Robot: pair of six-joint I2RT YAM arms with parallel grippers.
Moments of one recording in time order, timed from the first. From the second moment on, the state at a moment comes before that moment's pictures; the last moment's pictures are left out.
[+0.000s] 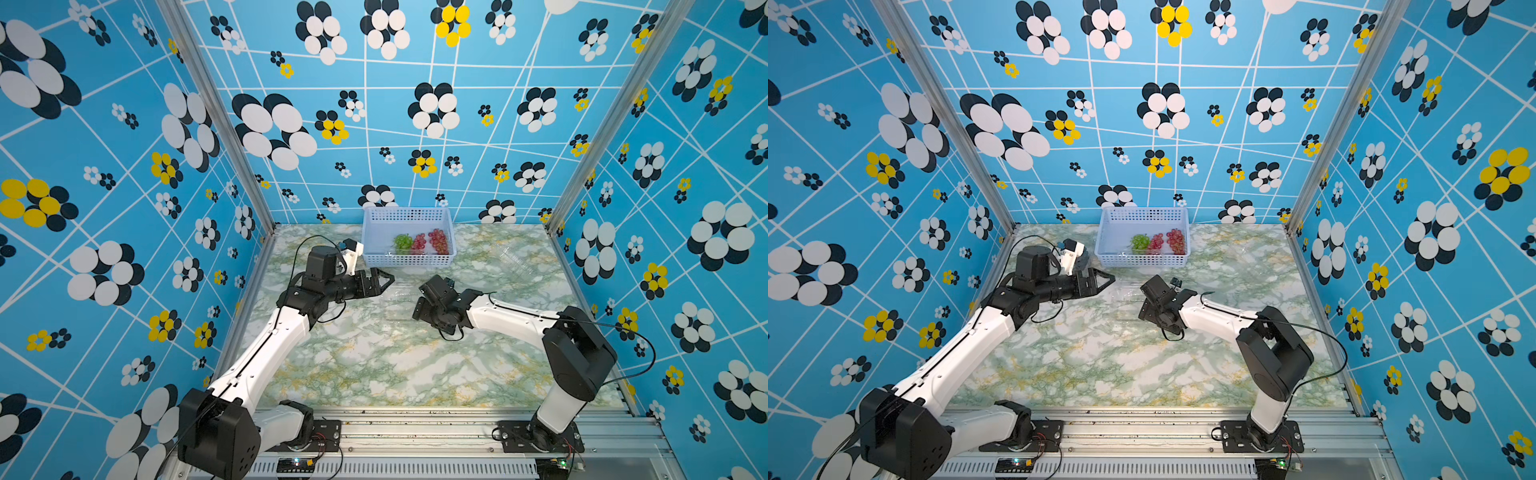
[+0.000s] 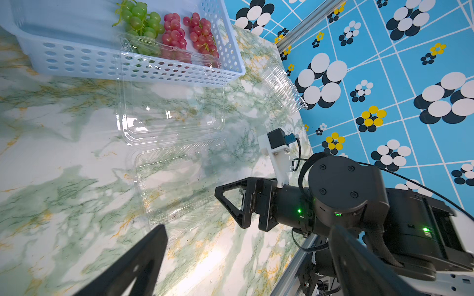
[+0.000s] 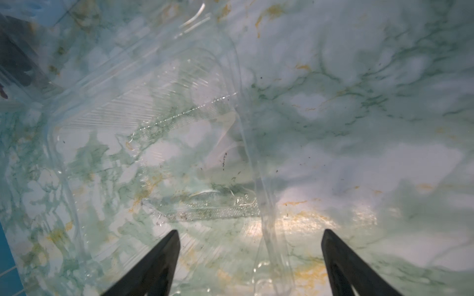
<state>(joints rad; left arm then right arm) -0.30 1.23 1.00 -0.34 0.61 -0.53 0.76 1.75 1.12 -0.47 0.11 1.06</state>
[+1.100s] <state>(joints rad) -0.28 1.23 1.00 -0.34 0.62 -0.54 0.65 1.85 1.35 -0.57 0.24 0.34</state>
